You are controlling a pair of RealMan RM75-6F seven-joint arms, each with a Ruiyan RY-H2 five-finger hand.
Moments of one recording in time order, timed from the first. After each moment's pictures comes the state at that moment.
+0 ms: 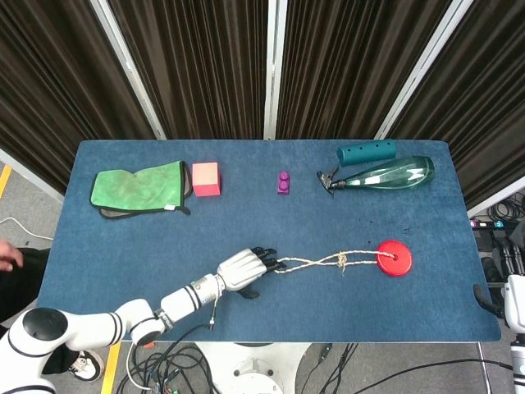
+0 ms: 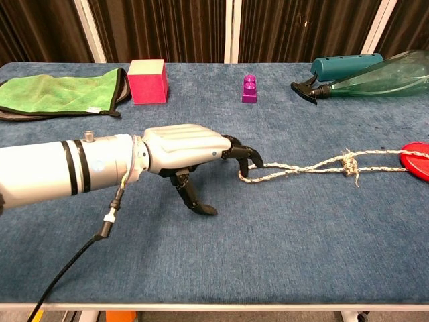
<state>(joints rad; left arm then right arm) -0.92 -1.76 -0.07 -1.25 1.58 0.79 -0.05 0.02 -1.14 0.11 -1.51 -1.37 1.47 0.06</state>
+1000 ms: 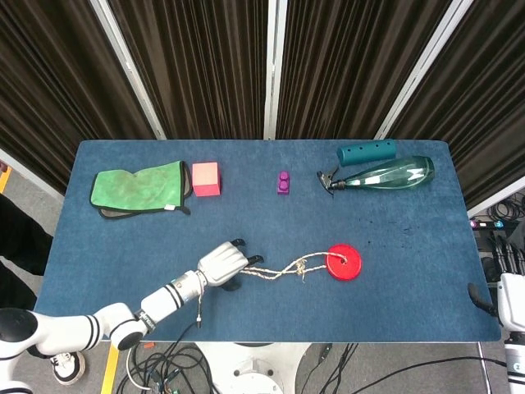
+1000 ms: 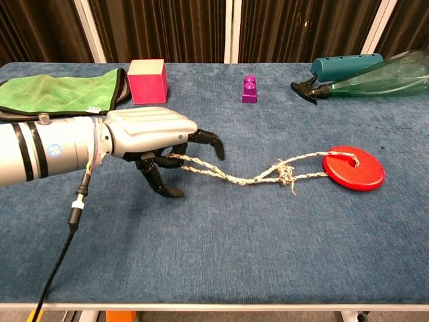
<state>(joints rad) -0.87 -1.63 -0.05 -1.41 1.46 0.83 0.12 0.03 -1.14 0.12 -1.53 -1.37 1.46 0.03</state>
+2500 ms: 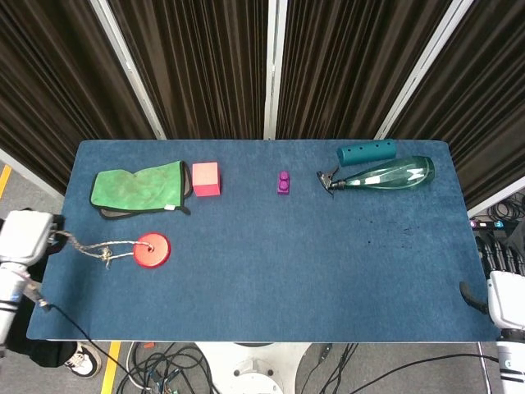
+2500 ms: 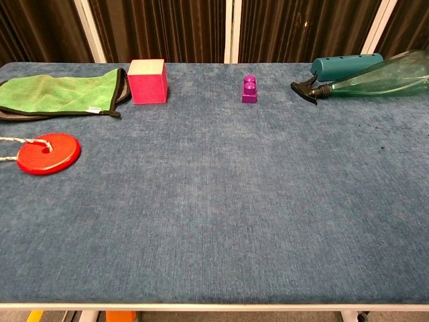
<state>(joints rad) -0.42 -1.07 -0.06 -1.53 1.30 1.25 0.10 0.05 -1.15 0.11 -1.56 -1.37 1.45 -0.01</state>
